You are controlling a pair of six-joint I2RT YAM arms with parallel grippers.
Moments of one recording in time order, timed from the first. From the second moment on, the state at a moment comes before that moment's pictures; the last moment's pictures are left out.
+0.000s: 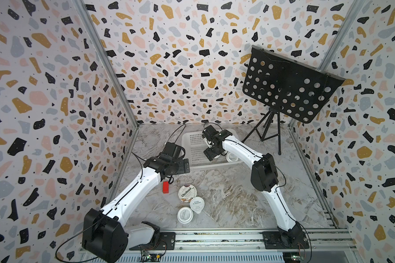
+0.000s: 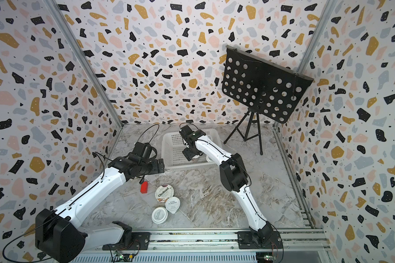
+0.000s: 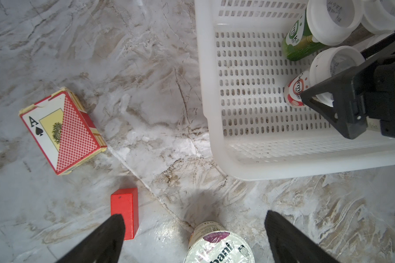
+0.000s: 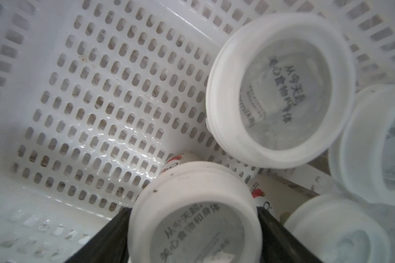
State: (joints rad) left arm -0.39 1.25 1.03 -0.79 -0.10 -0.45; right arm 0.71 2.40 2.26 -1.08 0.15 -0.01
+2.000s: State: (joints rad) left arm -0.39 1.25 1.03 -0.79 -0.09 -0.45; right arm 0.71 2.26 2.08 -1.01 0.14 0.01
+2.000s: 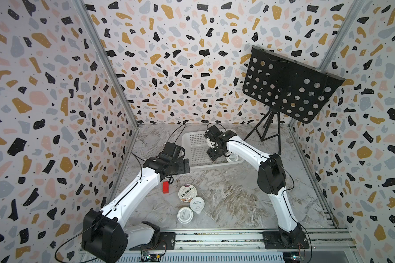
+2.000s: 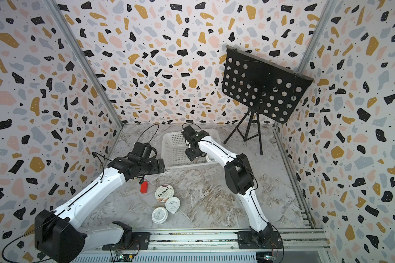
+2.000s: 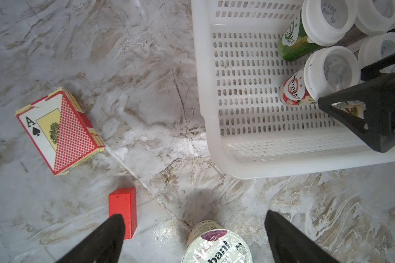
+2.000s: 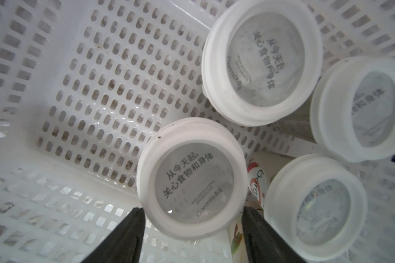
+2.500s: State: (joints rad) left arm -0.39 1.25 1.03 -0.79 -0.09 -0.45; right arm 0.71 2.27 2.09 -1.01 0.18 -0.01
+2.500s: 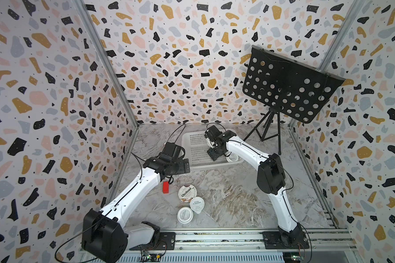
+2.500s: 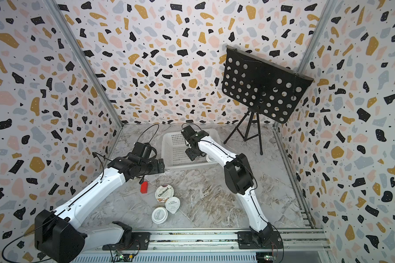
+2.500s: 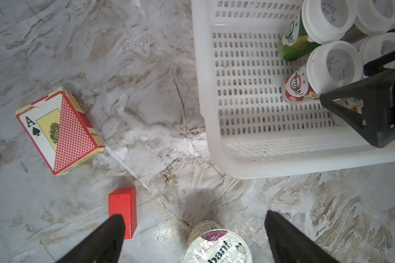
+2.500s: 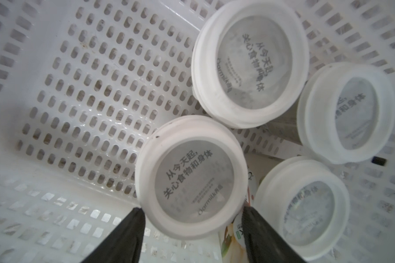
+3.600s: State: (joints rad) left arm -0.39 1.25 1.03 -0.79 -0.09 -0.45; right arm 0.71 2.26 2.07 -1.00 0.15 -0.02
